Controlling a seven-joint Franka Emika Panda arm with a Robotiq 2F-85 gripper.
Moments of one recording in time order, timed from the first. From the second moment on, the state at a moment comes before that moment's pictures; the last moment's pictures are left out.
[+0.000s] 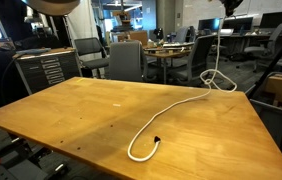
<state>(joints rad) -0.50 1.14 -0.01 -0.38 0.24 2.22 0.53</state>
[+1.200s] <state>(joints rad) -0.42 0.83 0.26 -0.44 0.49 1.84 0.46</state>
